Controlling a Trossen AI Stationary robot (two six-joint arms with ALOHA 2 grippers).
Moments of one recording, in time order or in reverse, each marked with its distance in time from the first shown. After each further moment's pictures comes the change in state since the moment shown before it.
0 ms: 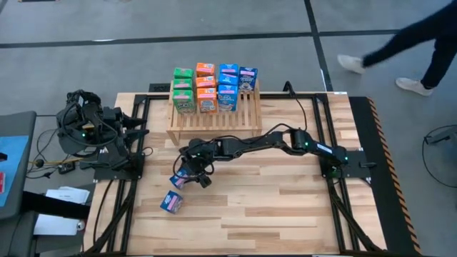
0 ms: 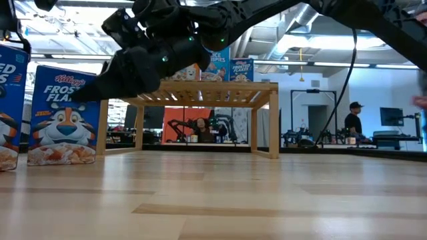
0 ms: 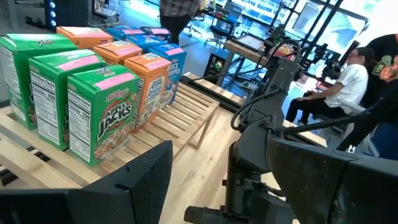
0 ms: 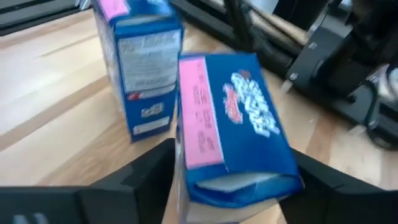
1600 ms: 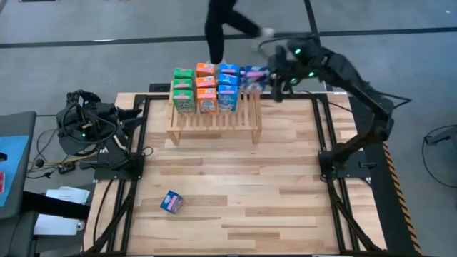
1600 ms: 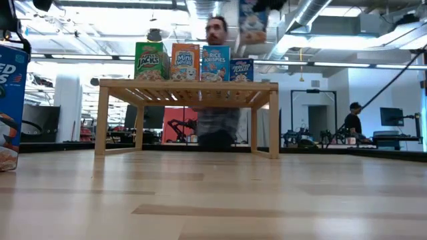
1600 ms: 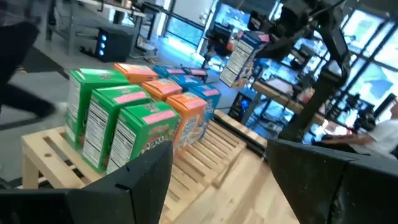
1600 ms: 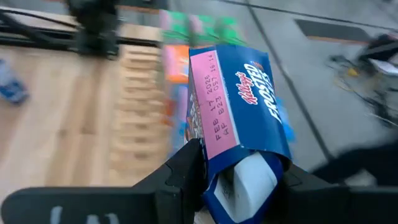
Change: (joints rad) left arm 0.000 0.000 0.000 -0.010 -0.214 -0.061; right arm -0.537 -0.942 -0.118 -0.828 0.200 0.078
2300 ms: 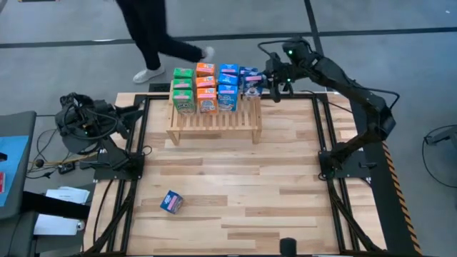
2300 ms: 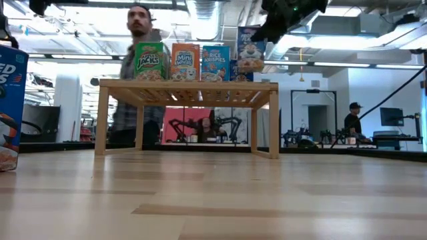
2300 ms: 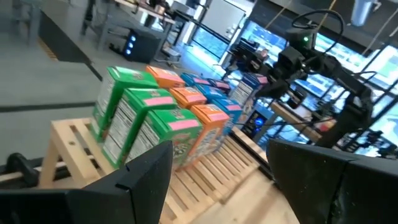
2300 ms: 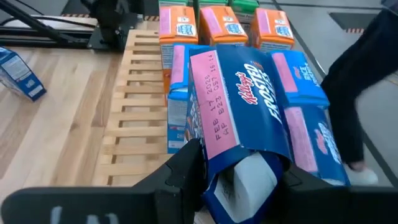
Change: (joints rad) left arm 0.120 0.000 0.000 0.000 -0.007 -0.119; right arm -0.200 -0.017 -0.312 0.246 -0.290 -0.034
